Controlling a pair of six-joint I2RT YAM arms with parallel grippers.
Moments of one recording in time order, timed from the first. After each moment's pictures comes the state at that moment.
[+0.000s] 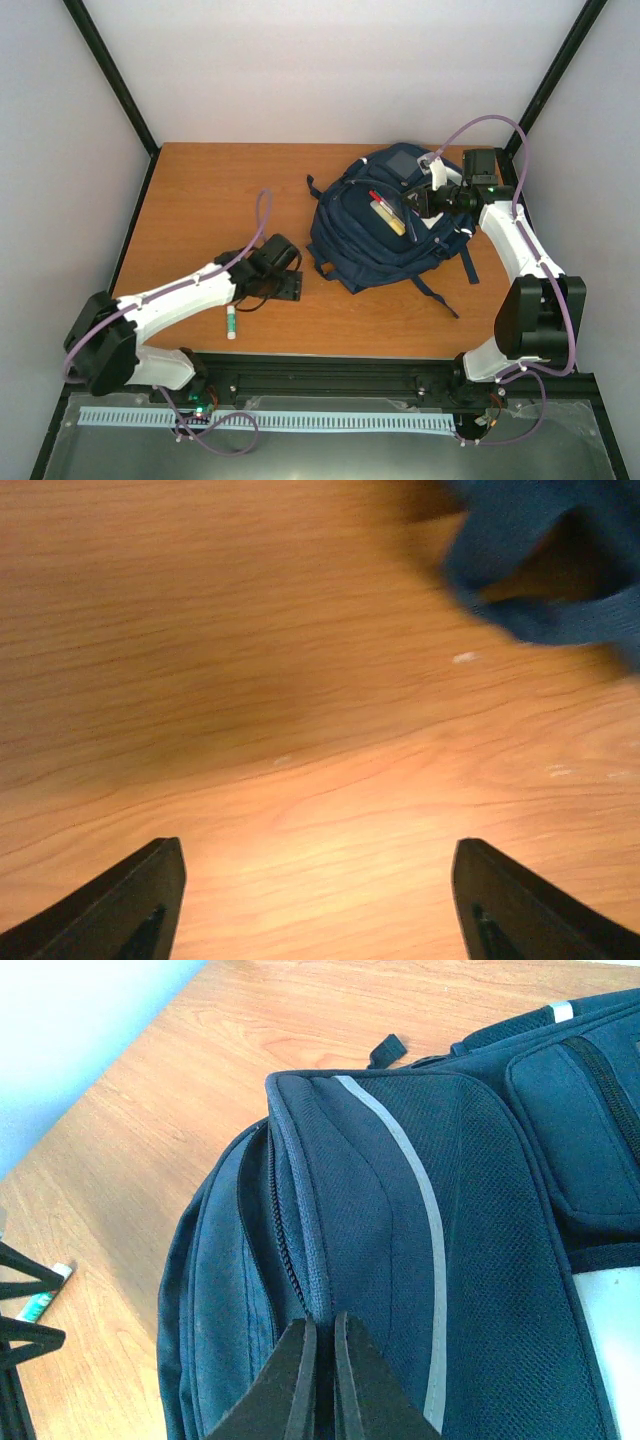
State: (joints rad) left arm -0.80 1.36 0.90 -0.66 -0.08 -0.66; right arm 0.02 1.53 1.27 -0.59 -0.80 -0.22
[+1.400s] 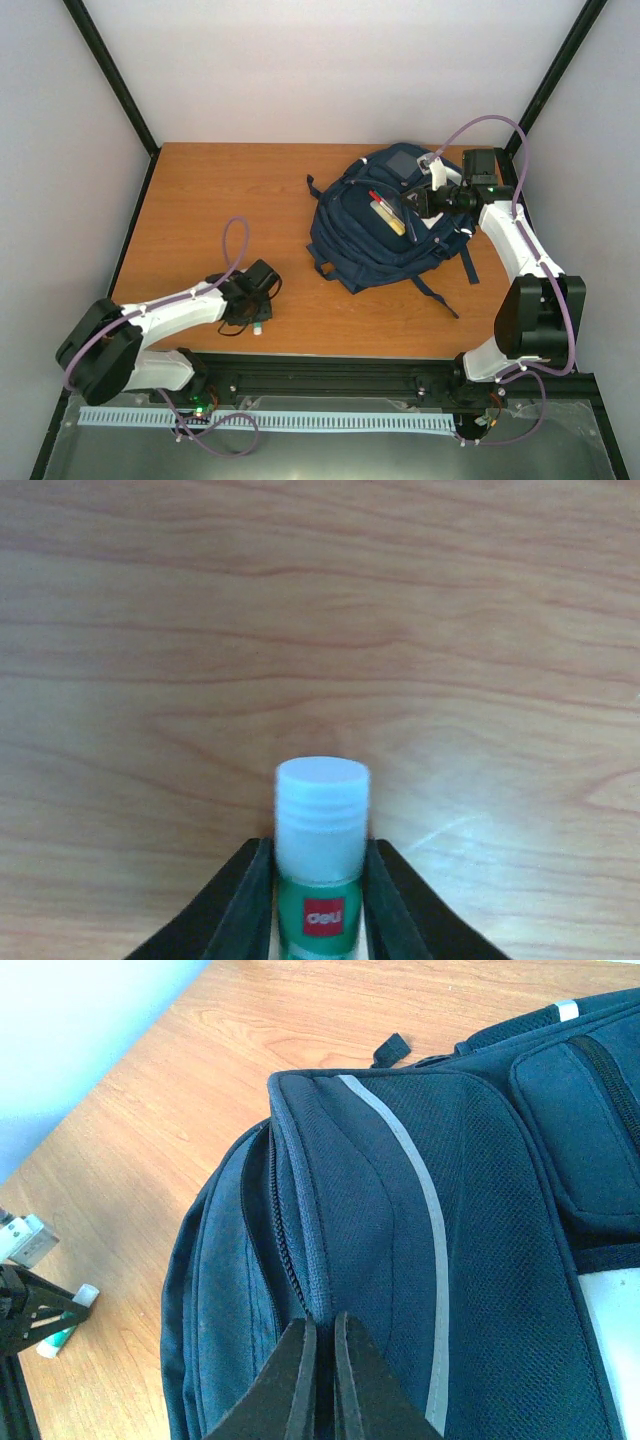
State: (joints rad) left arm -0.72 1.25 0.56 -0.66 -0.15 -0.93; right arm 0.02 1.54 1.27 -0.59 -0.81 -0.22
